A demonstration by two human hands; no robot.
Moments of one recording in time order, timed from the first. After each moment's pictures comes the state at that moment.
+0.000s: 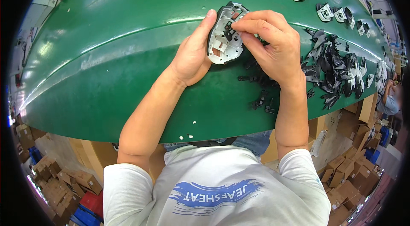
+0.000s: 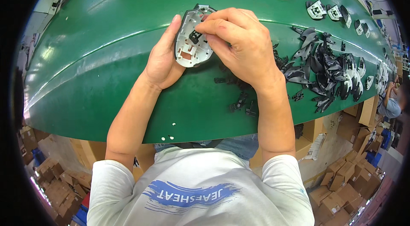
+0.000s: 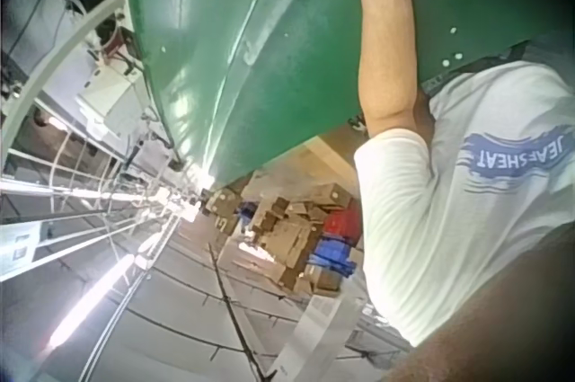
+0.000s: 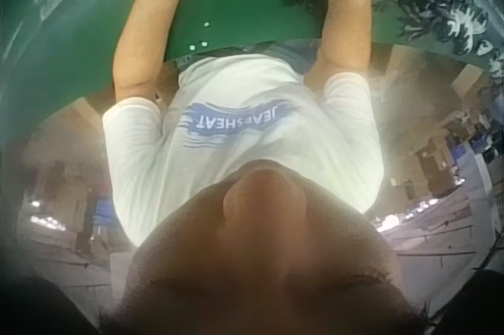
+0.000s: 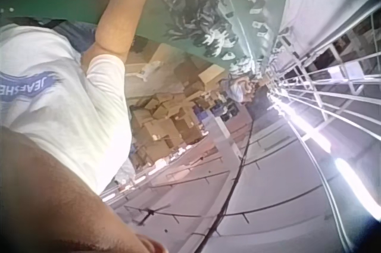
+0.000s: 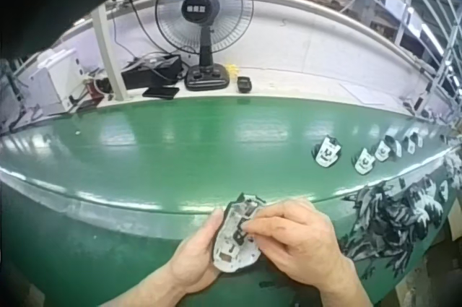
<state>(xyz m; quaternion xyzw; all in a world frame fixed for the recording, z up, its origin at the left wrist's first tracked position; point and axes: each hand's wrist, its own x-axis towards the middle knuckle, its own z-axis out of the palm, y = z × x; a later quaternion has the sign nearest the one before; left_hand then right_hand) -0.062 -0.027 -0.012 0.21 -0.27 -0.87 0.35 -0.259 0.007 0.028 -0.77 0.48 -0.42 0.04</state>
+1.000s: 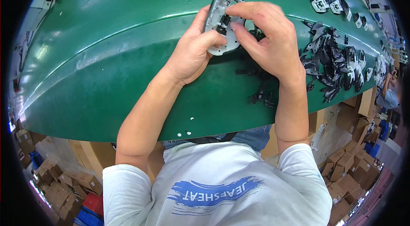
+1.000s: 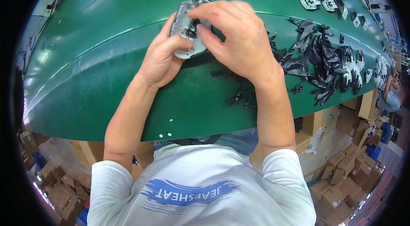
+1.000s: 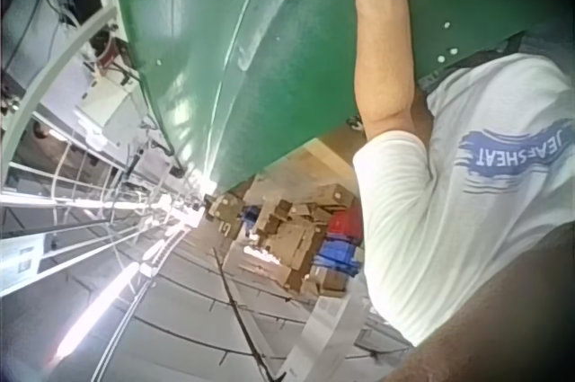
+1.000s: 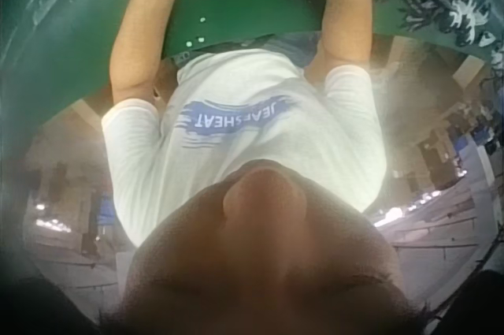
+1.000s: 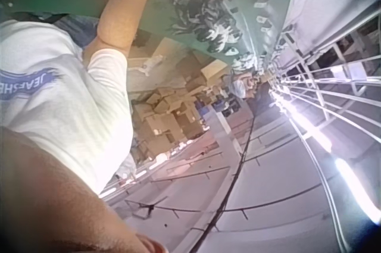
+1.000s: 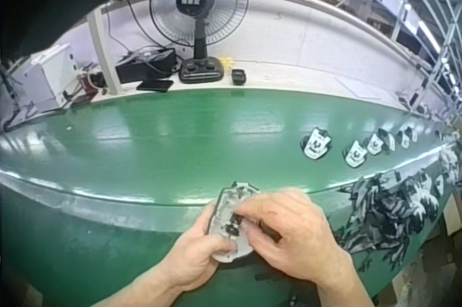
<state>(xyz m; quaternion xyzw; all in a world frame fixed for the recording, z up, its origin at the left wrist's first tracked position) -0.060 -0.016 -0.005 0.29 -0.34 -0.82 0.36 -0.256 0.006 0.023 -0.78 0.47 -0.41 0.04</state>
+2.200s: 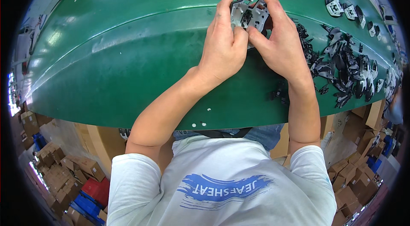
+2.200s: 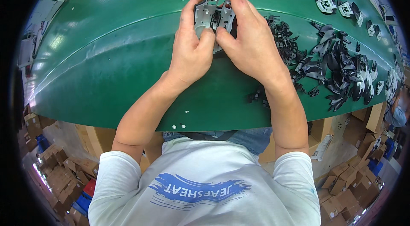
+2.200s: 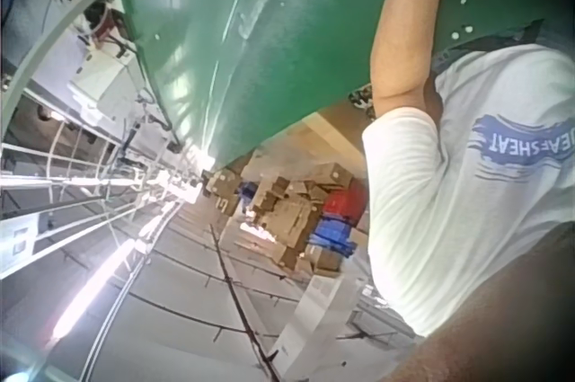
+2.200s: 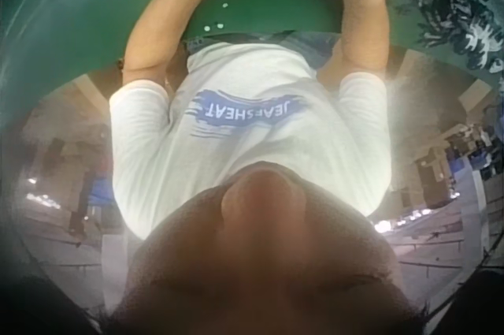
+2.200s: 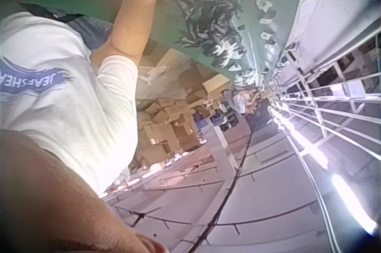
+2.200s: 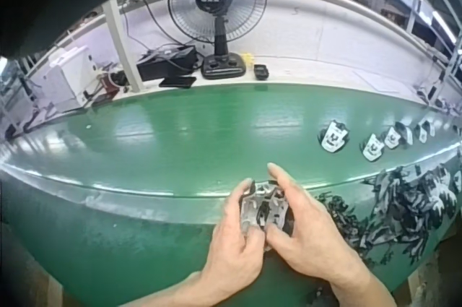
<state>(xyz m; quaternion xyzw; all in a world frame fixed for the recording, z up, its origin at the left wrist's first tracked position) -0.070 0.001 -0.018 0.38 -0.67 -0.42 0.48 -0.229 0.018 0.015 -0.69 0.56 -0.39 0.24</state>
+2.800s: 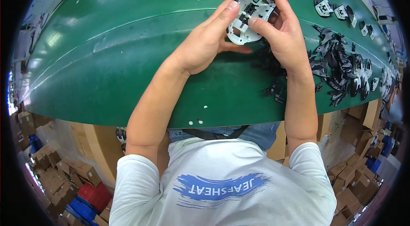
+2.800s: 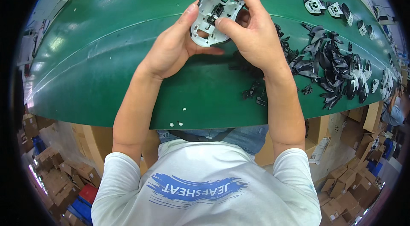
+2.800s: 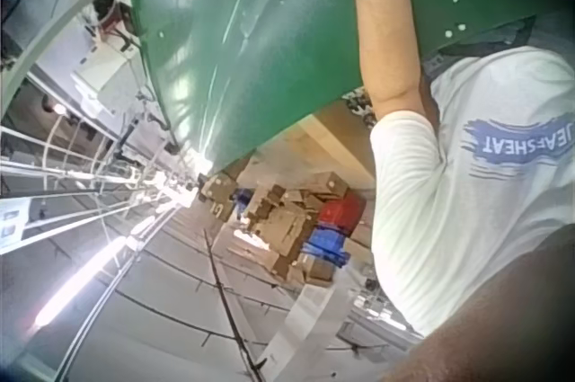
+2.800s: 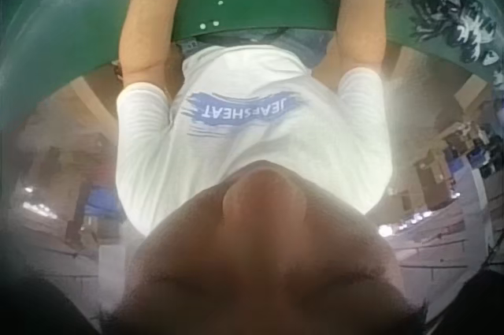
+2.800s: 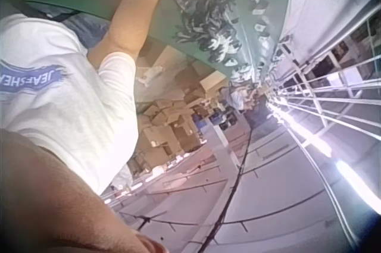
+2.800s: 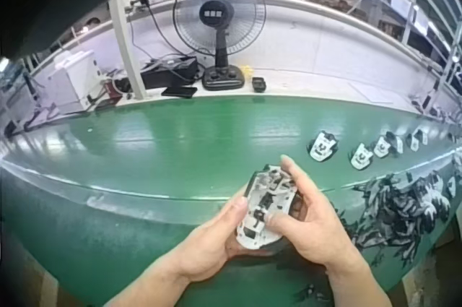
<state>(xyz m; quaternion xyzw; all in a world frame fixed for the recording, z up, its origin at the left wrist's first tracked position) -0.042 -0.004 0.024 0.25 -0.45 -0.78 0.35 -0.234 0.021 0.032 -0.52 0.47 -0.53 0.48</state>
